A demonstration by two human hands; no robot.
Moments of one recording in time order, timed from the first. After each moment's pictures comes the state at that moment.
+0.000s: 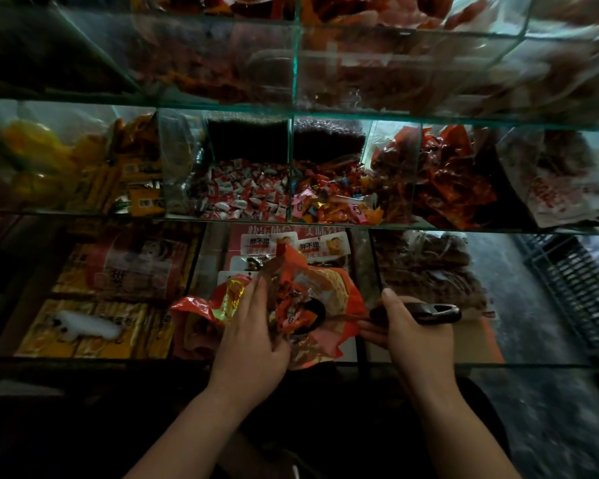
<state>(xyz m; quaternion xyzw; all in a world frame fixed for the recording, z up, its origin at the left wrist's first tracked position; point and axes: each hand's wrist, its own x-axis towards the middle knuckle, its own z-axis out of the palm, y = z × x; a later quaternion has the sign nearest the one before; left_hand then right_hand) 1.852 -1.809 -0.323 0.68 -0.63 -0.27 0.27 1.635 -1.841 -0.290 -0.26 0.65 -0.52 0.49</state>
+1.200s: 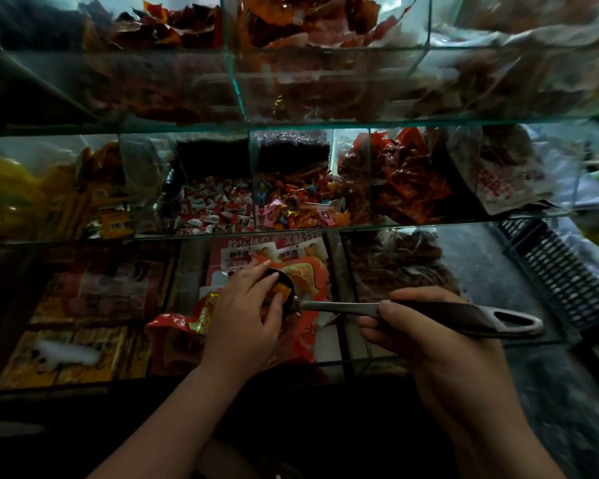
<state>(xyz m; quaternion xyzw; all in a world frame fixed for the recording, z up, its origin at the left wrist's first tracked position) 1.824 -1.843 -0.292 0.62 -0.71 -0.12 0.32 1.596 -1.786 -0.198 -0.31 0.50 -0.59 0.56</state>
